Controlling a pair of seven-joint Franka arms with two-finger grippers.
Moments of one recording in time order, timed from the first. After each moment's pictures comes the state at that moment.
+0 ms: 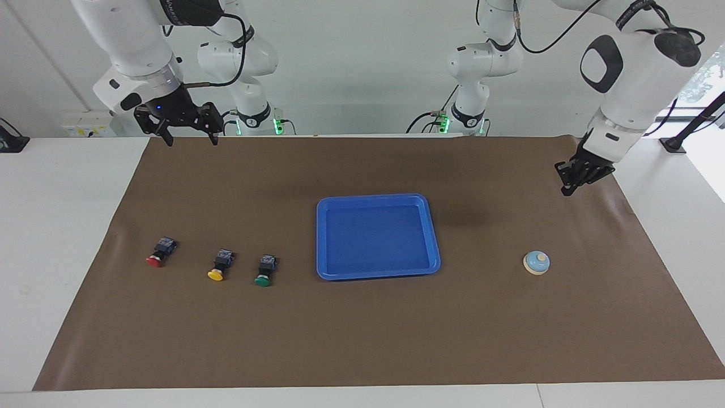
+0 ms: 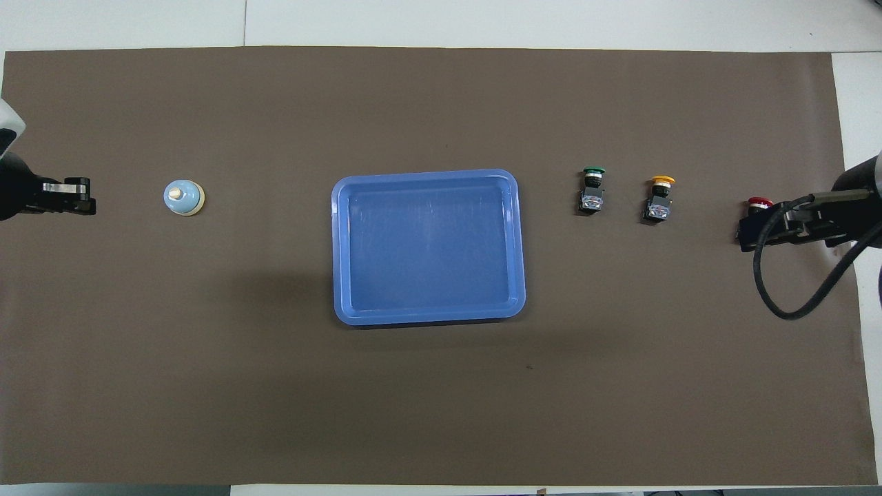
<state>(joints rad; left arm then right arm) 0.03 -0.04 -0.04 -1.77 -0.02 1.79 0.01 0.00 -0.02 0.06 -1.57 -0.02 1.43 0.03</state>
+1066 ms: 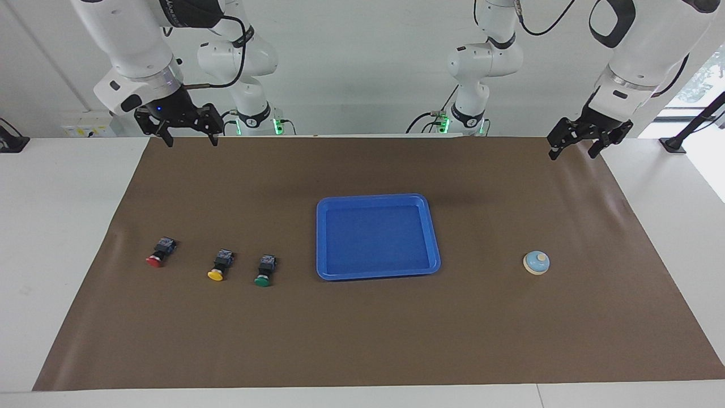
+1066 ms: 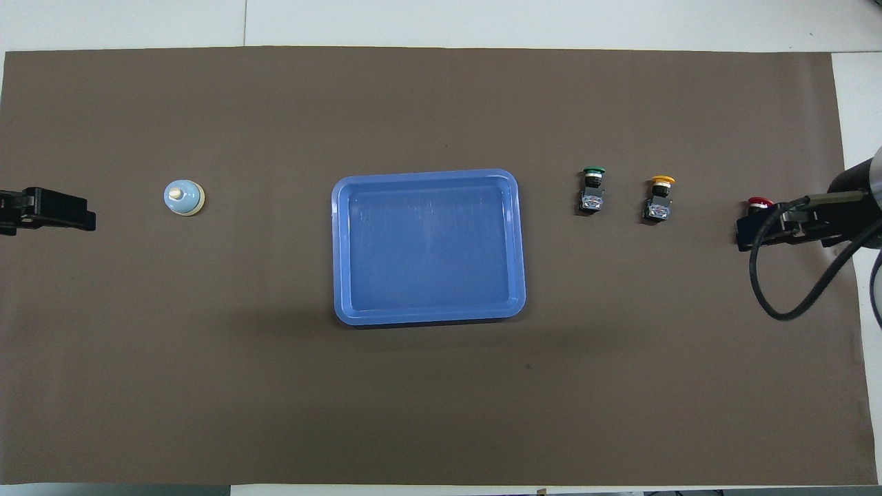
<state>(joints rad) 0.02 -0.06 -0.05 -1.68 -0.02 1.62 0.01 0.00 -0.04 0.06 -1.62 -0.02 1.49 0.03</state>
